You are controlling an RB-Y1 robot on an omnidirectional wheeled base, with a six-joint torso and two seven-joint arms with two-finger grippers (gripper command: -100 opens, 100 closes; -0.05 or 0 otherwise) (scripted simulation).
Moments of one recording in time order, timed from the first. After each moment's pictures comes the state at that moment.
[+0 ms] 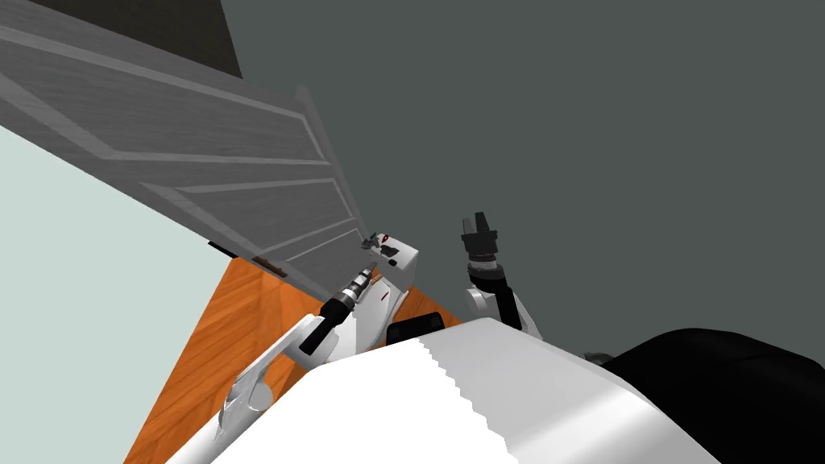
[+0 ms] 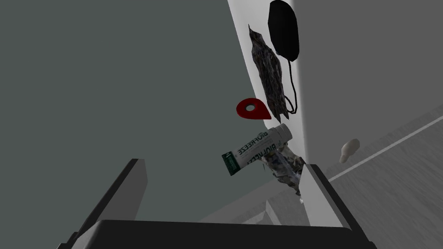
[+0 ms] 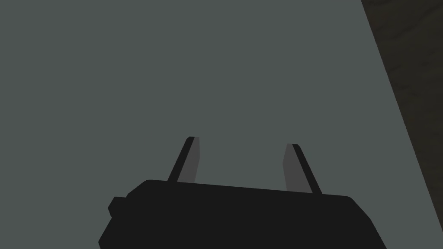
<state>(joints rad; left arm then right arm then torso) 0.27 0.85 -0.42 -2.19 -0.21 0.29 0.38 0.49 -0.03 0.04 -2.37 0.07 -0.52 0.00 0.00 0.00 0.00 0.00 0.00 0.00</state>
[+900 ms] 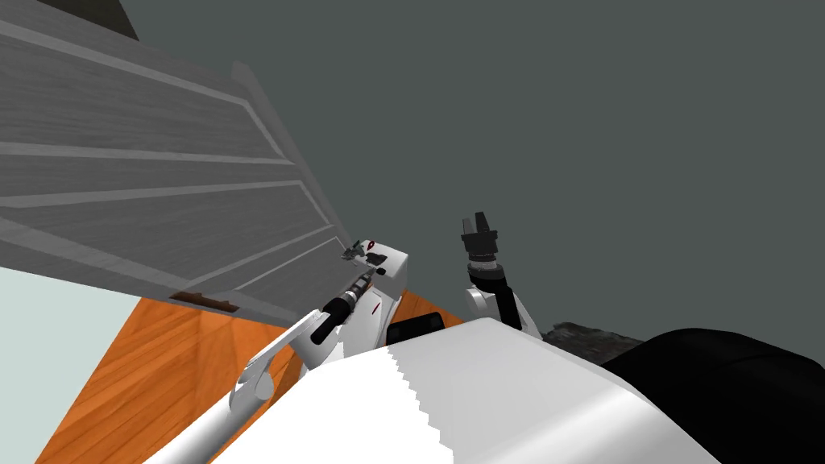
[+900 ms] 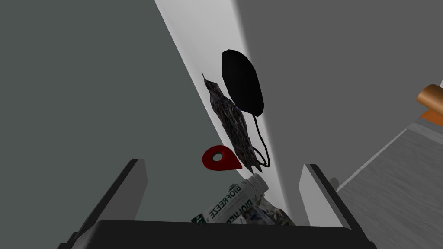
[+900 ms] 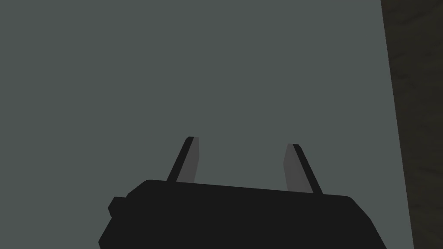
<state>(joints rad) 0.18 0.94 -0.54 -2.14 -0.17 0.52 0.46 0.49 -0.03 0.04 -2.37 0.07 -0.52 0.00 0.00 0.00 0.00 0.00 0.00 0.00</state>
